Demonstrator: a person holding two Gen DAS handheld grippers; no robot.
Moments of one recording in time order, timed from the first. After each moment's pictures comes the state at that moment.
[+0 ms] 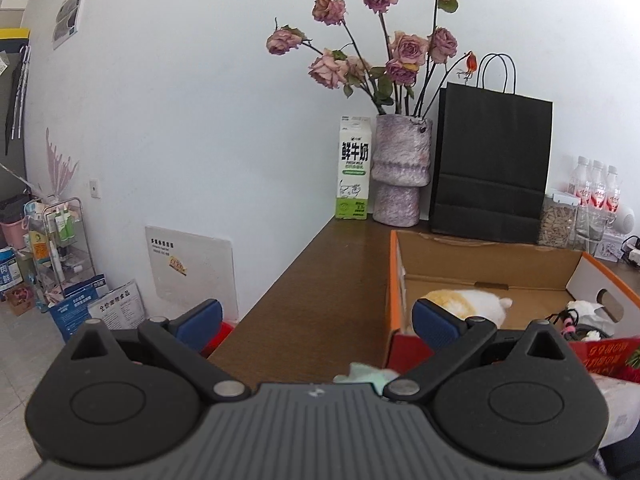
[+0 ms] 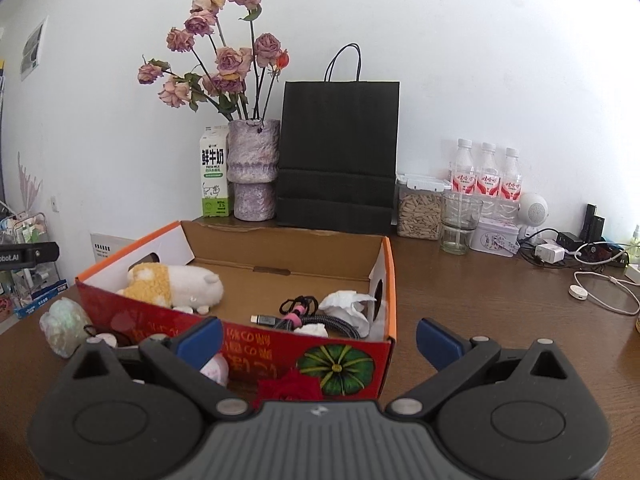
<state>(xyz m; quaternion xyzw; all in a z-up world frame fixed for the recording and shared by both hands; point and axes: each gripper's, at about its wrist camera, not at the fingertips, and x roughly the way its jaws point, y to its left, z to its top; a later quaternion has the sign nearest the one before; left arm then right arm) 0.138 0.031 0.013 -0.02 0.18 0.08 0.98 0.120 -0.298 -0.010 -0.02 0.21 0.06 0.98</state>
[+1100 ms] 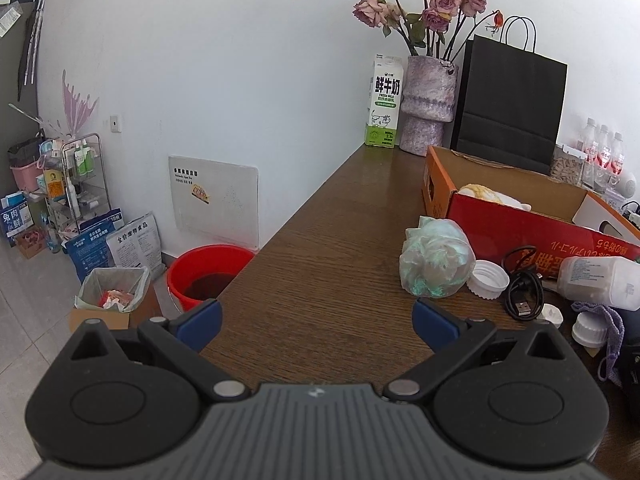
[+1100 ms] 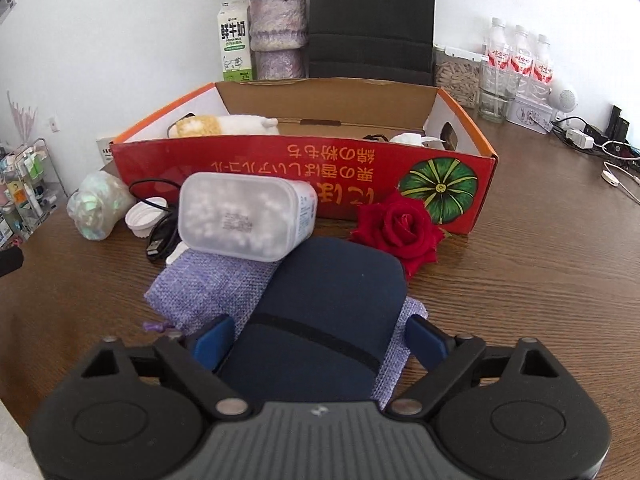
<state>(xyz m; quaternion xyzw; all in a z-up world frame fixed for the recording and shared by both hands) 0.060 0.078 -0.031 -0.06 0.26 0.09 0.96 0.104 -0.231 -0.056 -0.01 0.38 0.07 0.92</state>
